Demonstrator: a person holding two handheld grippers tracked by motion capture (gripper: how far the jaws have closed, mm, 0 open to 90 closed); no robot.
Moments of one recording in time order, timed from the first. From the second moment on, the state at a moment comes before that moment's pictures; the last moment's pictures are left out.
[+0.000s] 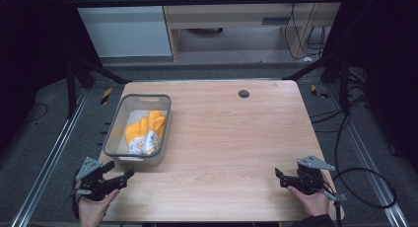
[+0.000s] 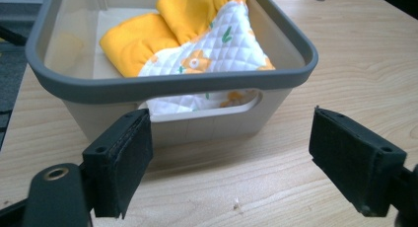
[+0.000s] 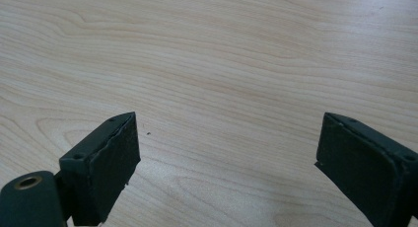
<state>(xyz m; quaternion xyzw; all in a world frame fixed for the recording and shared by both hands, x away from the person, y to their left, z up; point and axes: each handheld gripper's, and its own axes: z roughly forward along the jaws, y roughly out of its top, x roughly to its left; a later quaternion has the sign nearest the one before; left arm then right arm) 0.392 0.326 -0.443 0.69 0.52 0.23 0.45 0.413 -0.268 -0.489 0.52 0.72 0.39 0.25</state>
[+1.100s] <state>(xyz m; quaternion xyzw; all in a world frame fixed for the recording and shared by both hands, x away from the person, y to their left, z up) 0.398 0.317 -0.406 0.69 0.50 0.25 0.46 0.413 -0.266 -0.489 0.51 0.72 0.39 0.26</state>
